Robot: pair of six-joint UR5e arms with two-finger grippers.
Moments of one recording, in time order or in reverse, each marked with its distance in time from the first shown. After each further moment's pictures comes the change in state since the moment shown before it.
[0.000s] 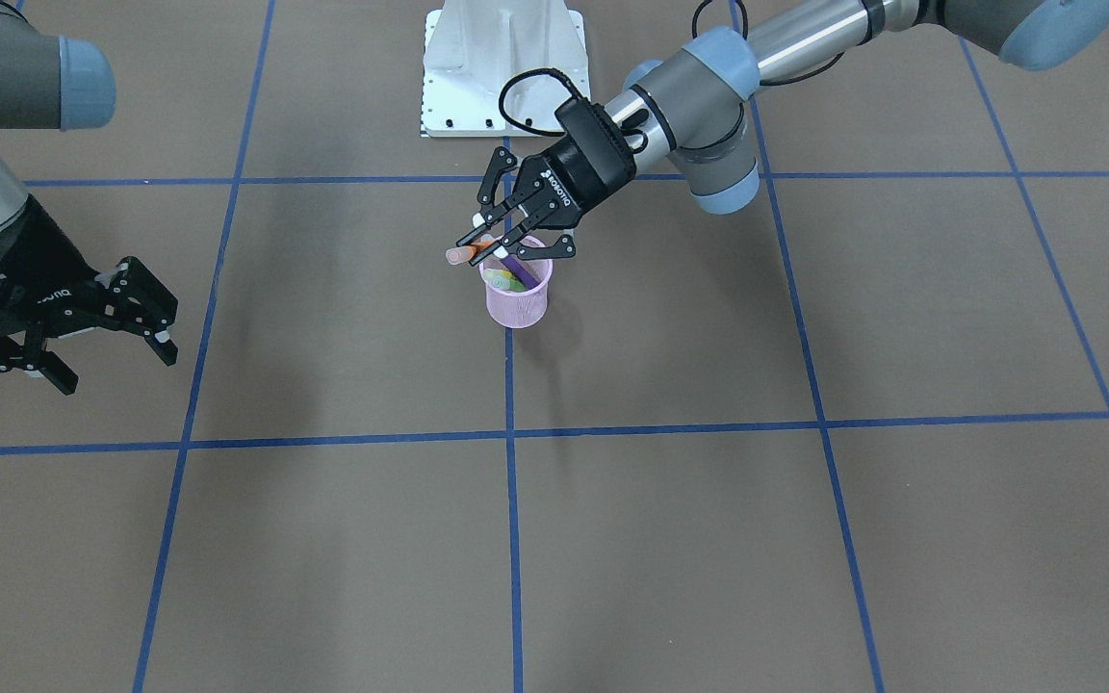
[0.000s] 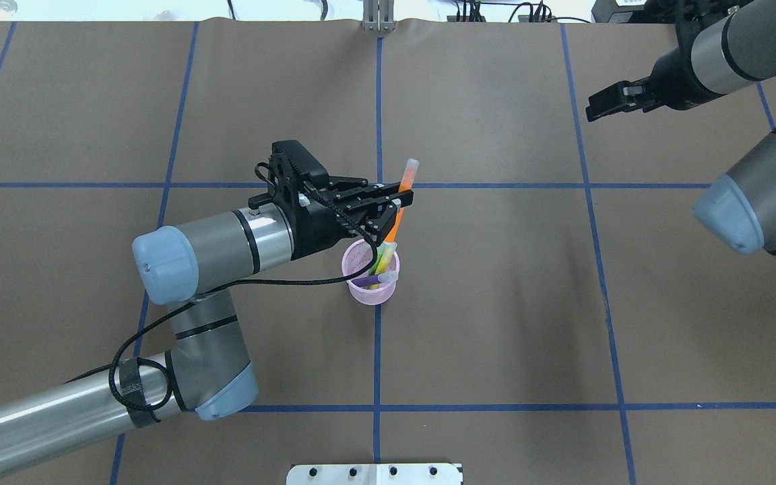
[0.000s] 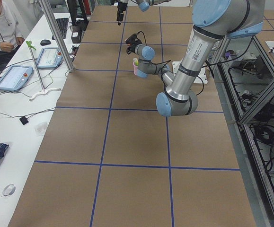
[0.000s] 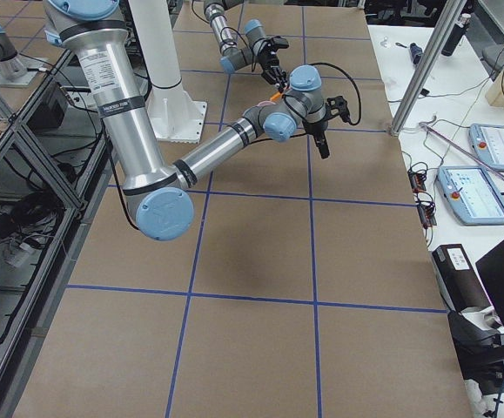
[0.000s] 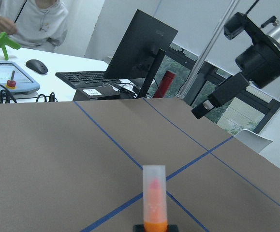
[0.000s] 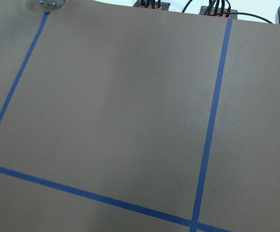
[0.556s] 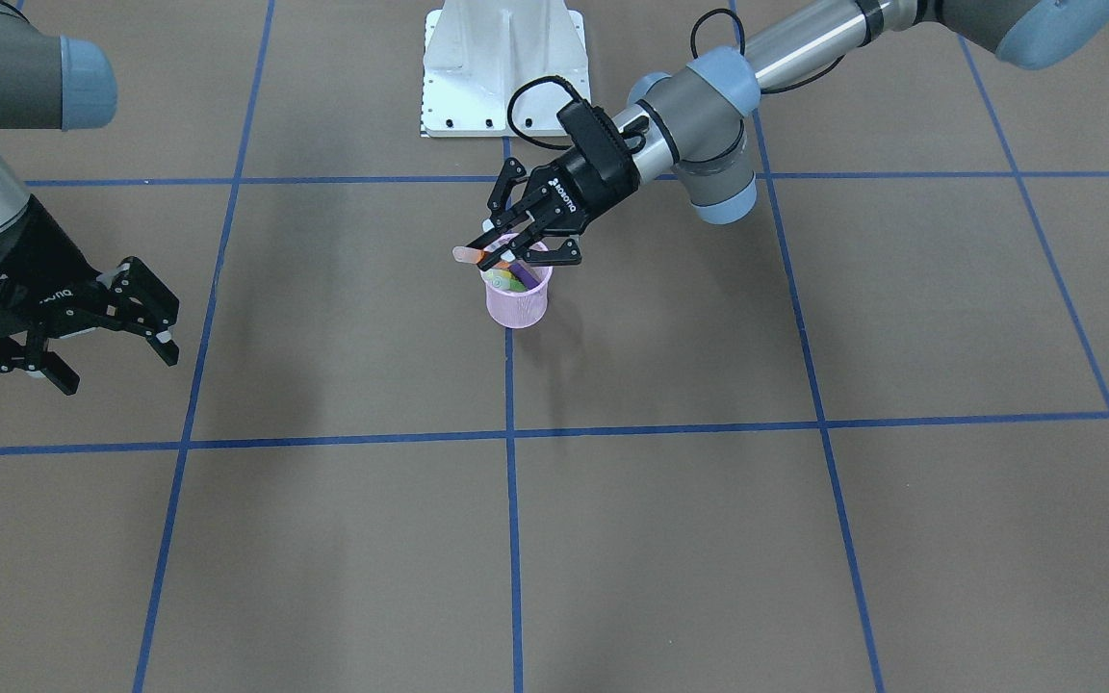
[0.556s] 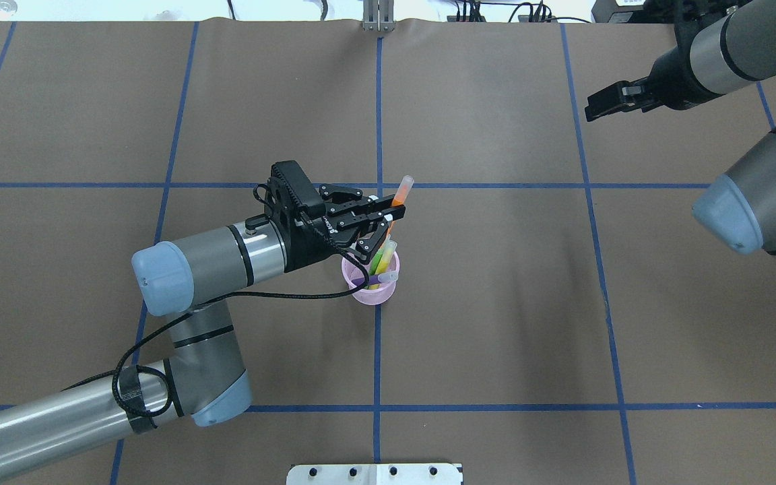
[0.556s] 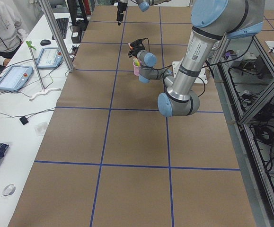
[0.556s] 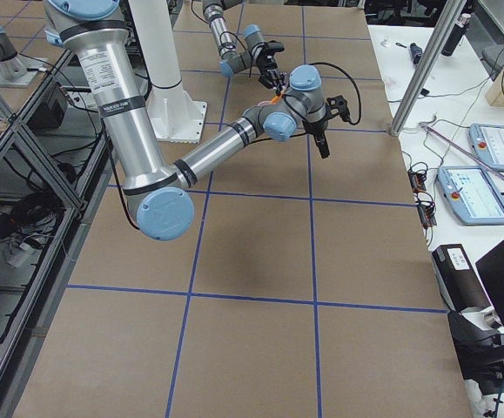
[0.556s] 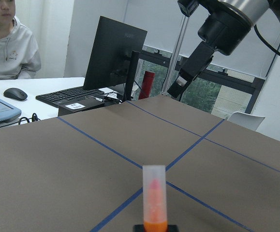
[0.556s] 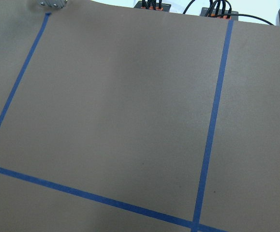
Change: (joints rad) left arm 0.010 0.020 0.031 -0.060 -0.004 0.140; right arm -0.001 0.001 -0.001 0.000 -0.001 0.000
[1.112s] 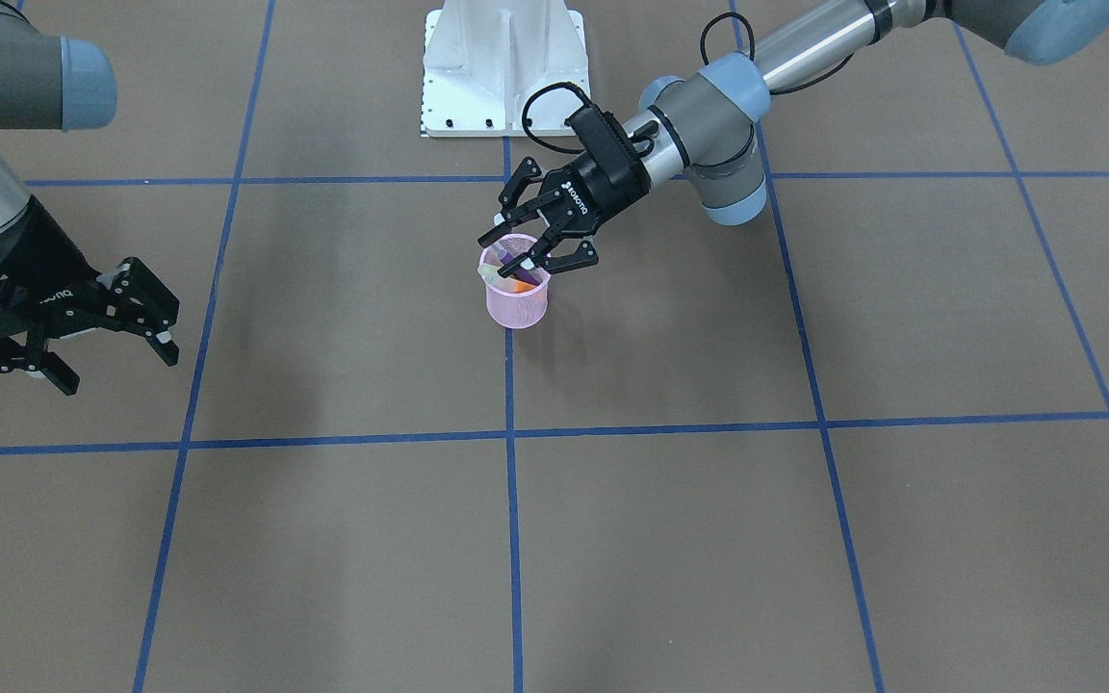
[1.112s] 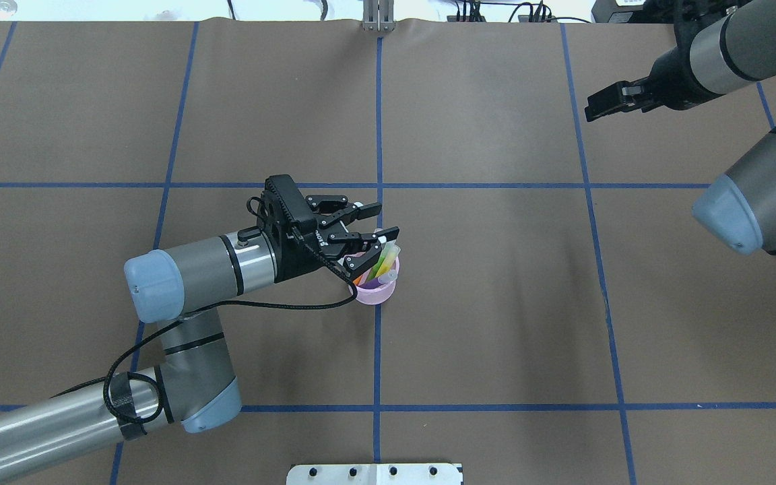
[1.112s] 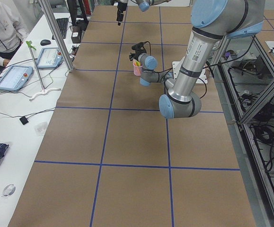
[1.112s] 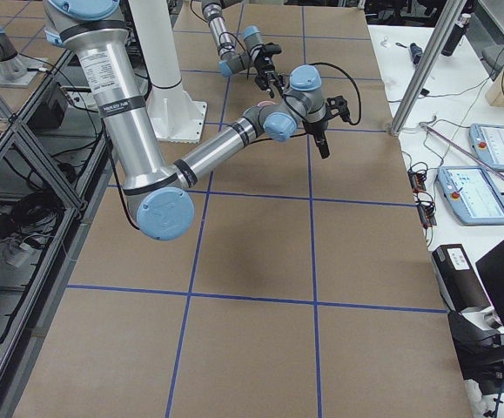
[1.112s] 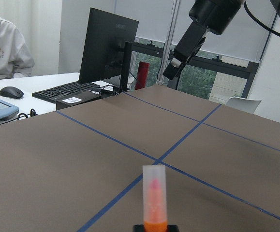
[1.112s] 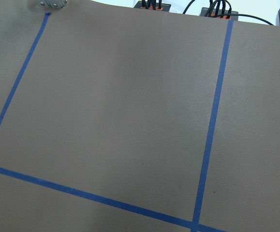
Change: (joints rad) left arm 0.012 0.029 0.003 -0.018 -0.016 0.025; right arm 0.000 0.000 -0.001 0.000 0.001 0.000
